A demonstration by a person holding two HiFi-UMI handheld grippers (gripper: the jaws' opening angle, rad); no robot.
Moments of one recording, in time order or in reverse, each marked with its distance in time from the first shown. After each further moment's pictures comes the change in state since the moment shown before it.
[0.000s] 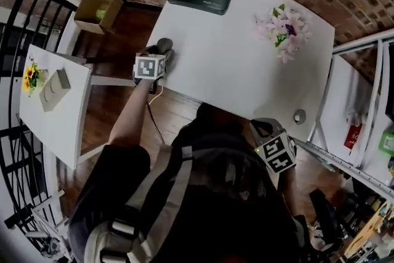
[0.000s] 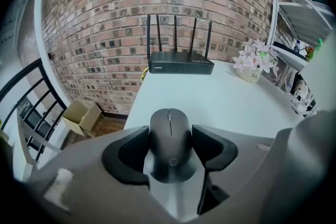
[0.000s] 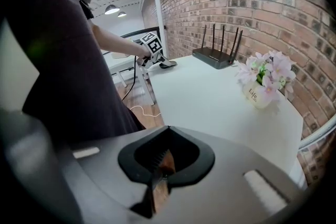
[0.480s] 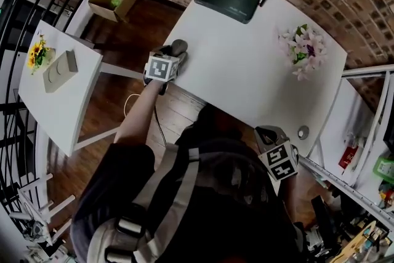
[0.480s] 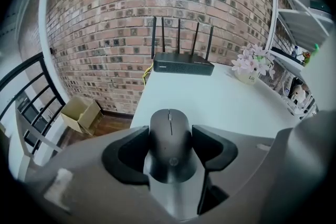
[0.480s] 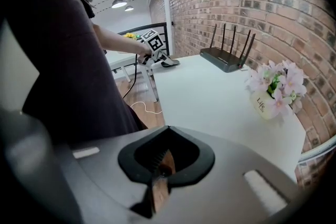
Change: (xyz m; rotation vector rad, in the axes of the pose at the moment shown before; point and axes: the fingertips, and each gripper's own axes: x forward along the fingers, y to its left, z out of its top) left arm -0.017 0.015 -0.013 -0.029 -0.024 -0.026; right arm 0.011 0.009 0.024 -0.090 0.040 0.023
